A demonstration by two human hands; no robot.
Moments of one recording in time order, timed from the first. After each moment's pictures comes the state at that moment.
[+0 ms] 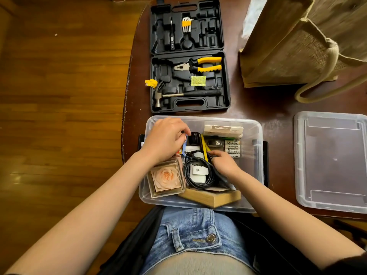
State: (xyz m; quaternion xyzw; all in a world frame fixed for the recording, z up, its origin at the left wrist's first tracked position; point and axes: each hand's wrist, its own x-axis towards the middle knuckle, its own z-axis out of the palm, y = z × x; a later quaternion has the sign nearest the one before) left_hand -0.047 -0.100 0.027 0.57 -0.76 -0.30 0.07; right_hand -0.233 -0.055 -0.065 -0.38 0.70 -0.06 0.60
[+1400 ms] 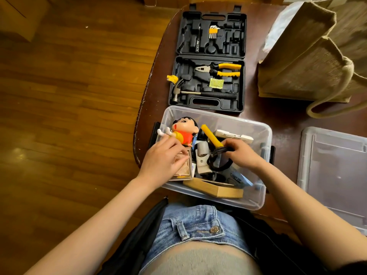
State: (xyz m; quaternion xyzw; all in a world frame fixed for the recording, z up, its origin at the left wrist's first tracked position) left_hand -0.026 0.003 0.022 0.61 -0.76 -0.17 0.15; right_hand -0.259 -0.076 -0.023 -0.61 0.57 -0.03 0.54
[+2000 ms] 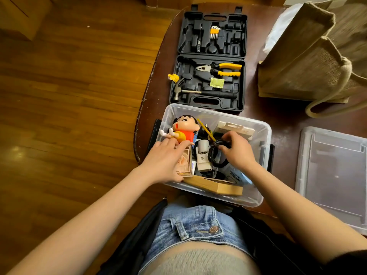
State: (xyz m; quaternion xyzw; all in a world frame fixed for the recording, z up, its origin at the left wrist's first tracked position) left_hand -0.021 -0.004 0.011 0.57 -0.79 -0.20 -0.12; right_hand -0.246 -0.066 -0.034 -0.65 0.66 -0.06 0.36
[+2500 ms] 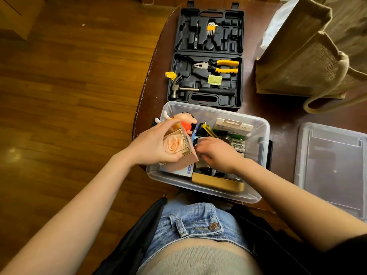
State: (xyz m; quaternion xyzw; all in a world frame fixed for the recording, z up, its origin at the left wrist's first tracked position) left_hand 0.009 -0.027 0.037 0.61 -0.68 -0.40 0.06; right_hand -0.220 -0.060 -0.022 -0.90 0.31 0.04 0.30
